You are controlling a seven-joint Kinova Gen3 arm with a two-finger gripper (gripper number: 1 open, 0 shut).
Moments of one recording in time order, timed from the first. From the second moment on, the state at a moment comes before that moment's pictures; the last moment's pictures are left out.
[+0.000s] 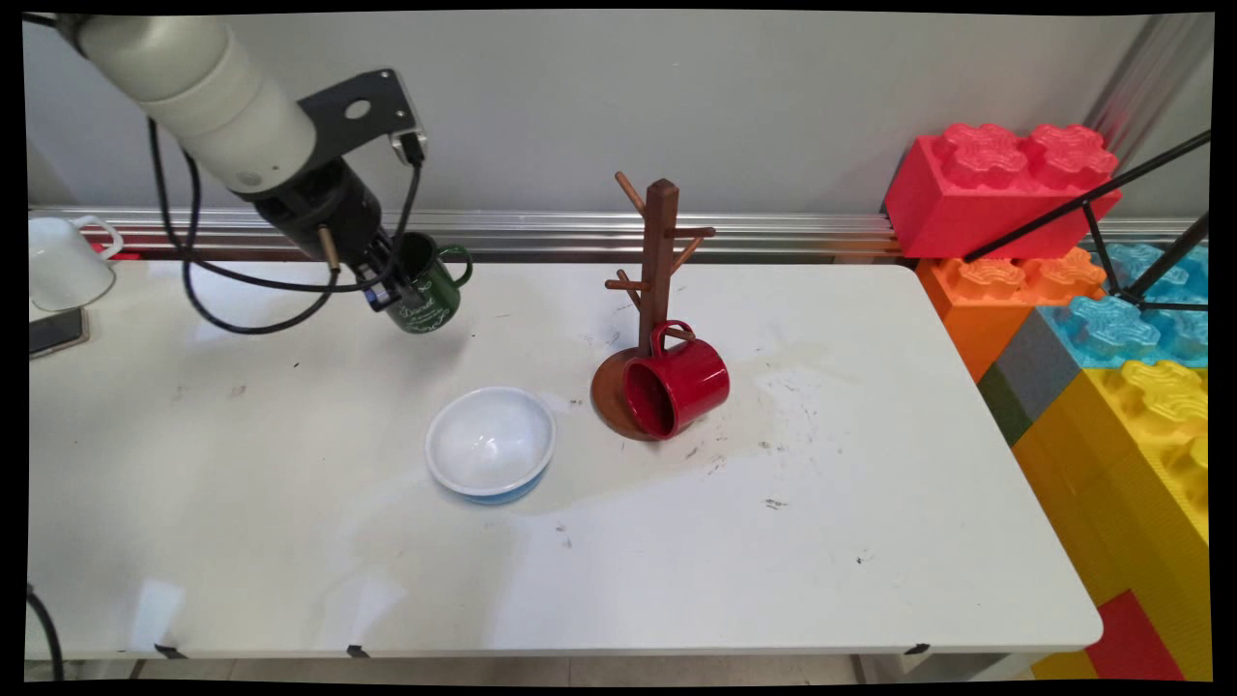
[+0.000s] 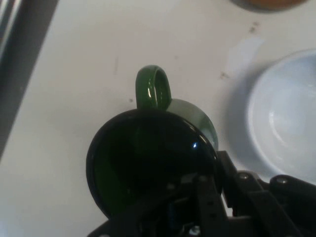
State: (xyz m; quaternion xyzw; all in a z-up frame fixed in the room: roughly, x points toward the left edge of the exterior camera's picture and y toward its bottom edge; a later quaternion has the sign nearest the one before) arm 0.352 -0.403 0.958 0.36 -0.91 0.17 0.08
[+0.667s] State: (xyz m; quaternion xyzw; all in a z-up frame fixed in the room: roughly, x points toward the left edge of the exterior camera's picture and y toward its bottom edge) arm 0.343 -0.440 0.900 0.34 -0.92 0.17 0.04
